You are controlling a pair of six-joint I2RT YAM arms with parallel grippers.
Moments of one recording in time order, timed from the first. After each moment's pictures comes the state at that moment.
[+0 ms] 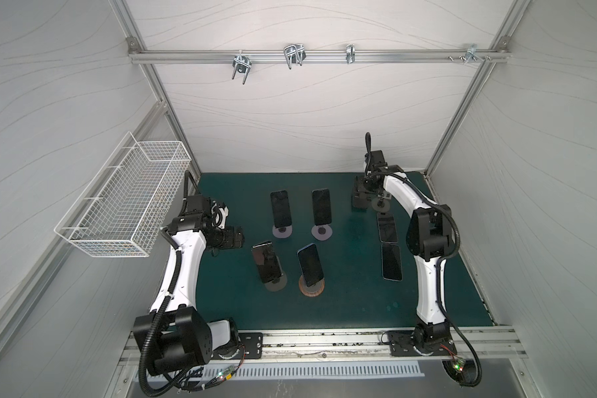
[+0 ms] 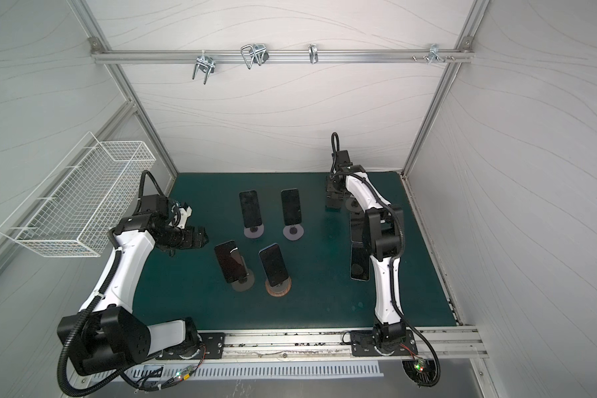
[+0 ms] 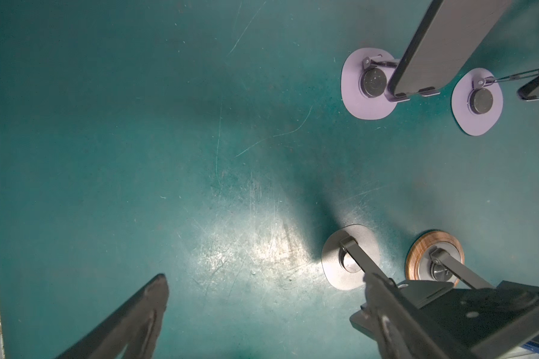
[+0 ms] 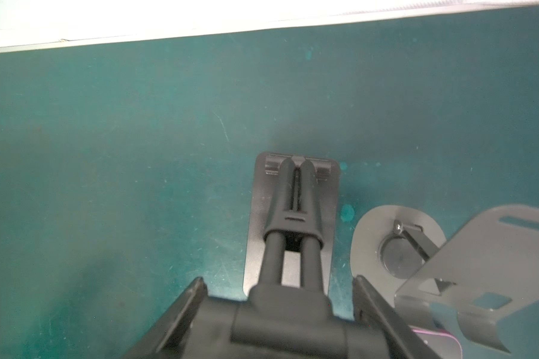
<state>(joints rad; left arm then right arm) 0.22 1.26 1.13 -1.08 0.22 0.10 0.27 2.25 2.04 -0.77 0.03 0.21</state>
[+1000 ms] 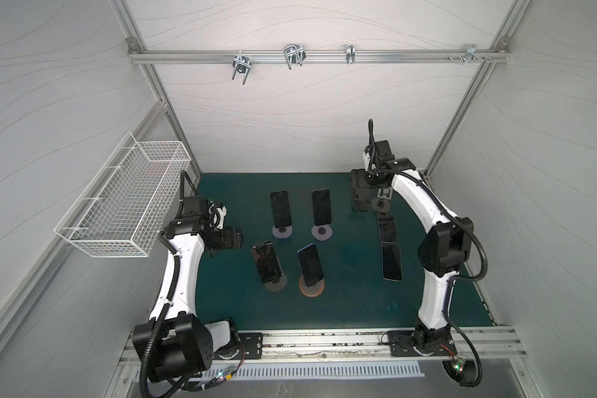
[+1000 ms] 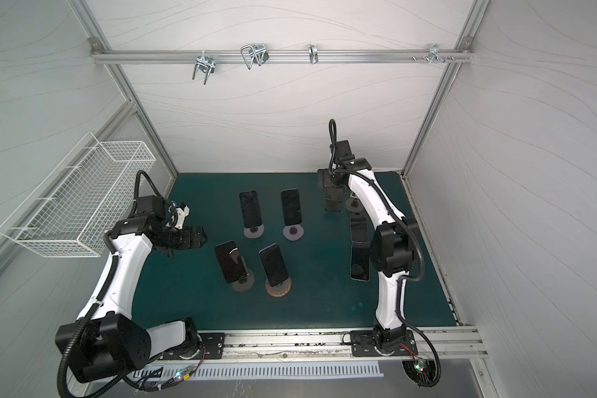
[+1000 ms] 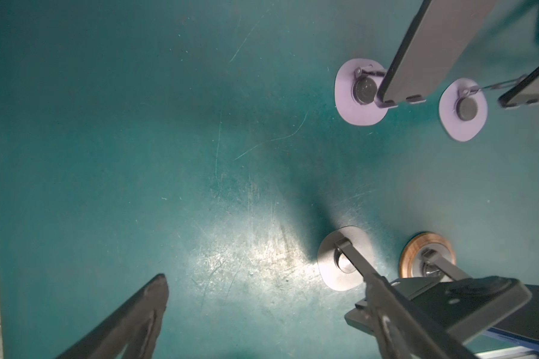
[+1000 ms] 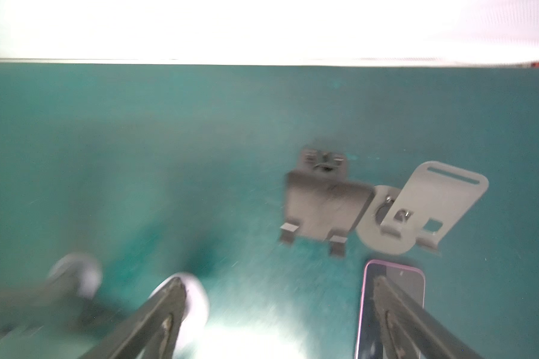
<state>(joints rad) 0.26 1.22 1.13 -1.08 0.26 0.10 0.38 1.96 1.96 -0.88 0.01 0.19</state>
